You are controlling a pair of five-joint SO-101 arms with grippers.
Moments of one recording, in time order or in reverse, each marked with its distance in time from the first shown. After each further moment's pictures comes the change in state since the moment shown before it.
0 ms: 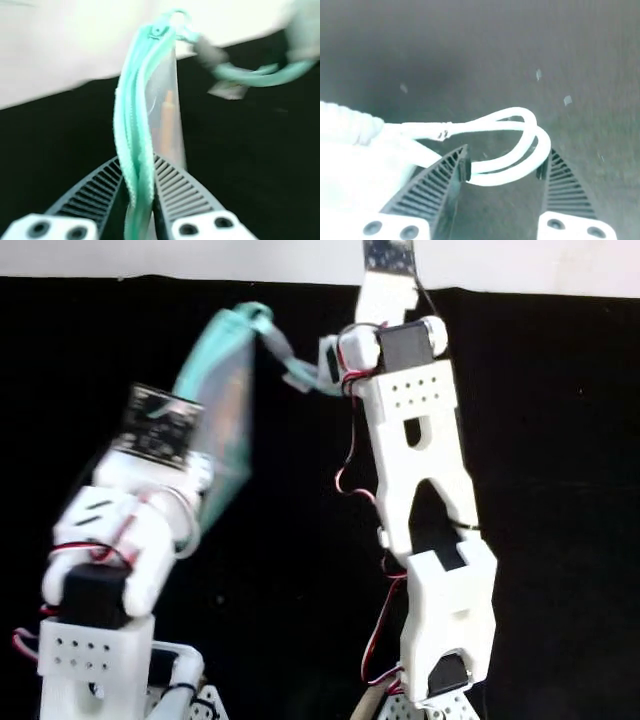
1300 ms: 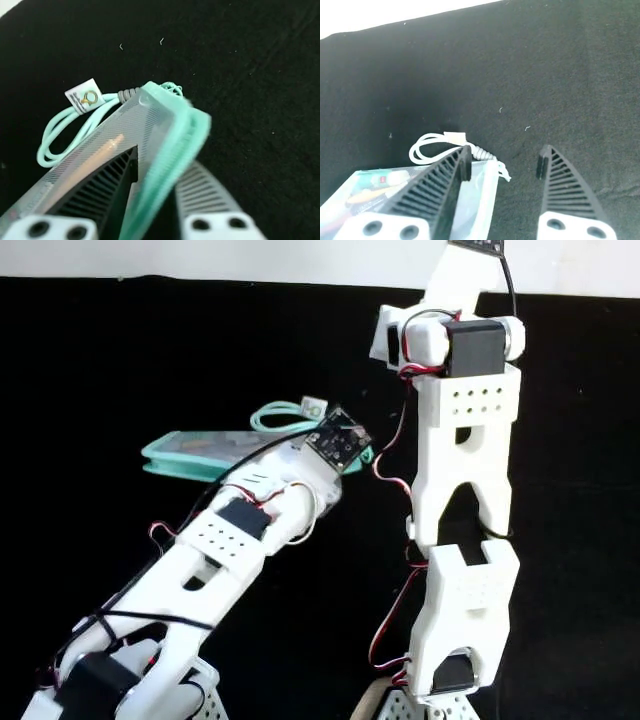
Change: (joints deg) left arm 26.8 43.9 7.6 -29.2 -1.0; right arm 9.1 -0.1 -9.8 4.0 0.0
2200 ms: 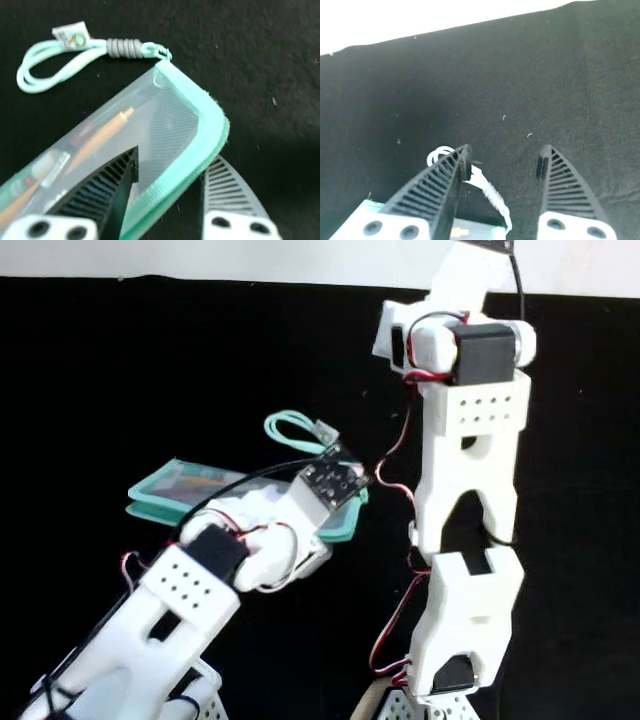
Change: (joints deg) left arm 6.3 -23.6 0.4 36.7 0.1; right arm 0.0 -3.4 0.0 0.0 0.0
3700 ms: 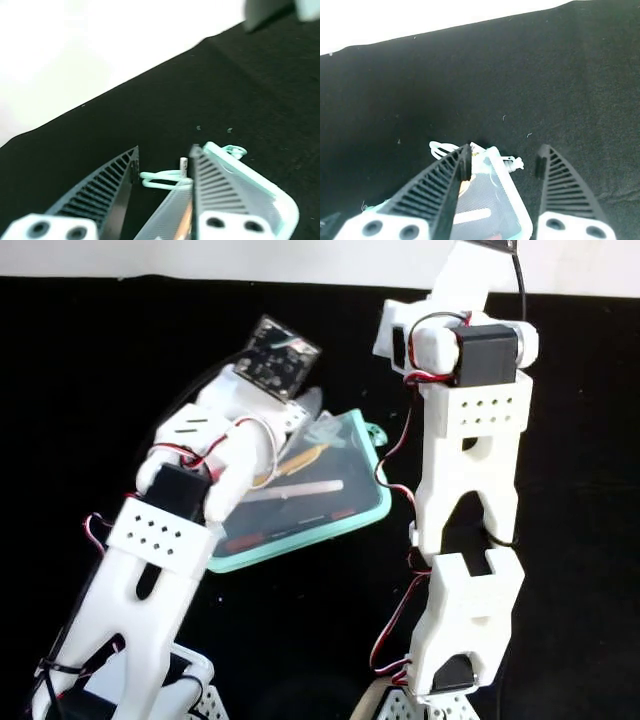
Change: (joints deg) left arm -15.8 10.8 -22.0 -20.9 0.4; right arm 0.0 -0.9 0.0 0.3 0.0
